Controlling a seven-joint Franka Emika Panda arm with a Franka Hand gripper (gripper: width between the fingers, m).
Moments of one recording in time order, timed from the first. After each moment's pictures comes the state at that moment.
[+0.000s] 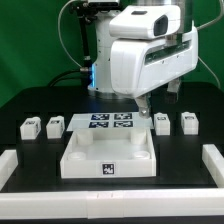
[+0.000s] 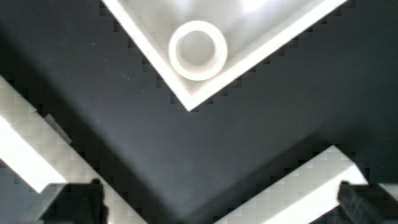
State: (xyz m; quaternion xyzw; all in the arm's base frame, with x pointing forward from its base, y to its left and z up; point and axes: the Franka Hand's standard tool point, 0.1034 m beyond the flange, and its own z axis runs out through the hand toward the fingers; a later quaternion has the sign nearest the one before) arm 0.565 0.059 0.116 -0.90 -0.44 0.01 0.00
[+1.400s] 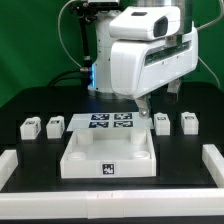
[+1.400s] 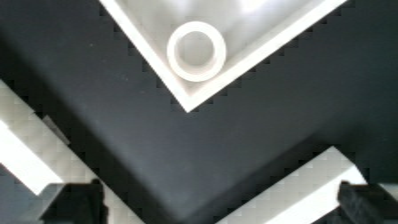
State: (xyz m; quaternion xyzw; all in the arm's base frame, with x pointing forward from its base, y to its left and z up) arm 0.565 0.059 0.115 -0.90 -0.44 0.01 0.00
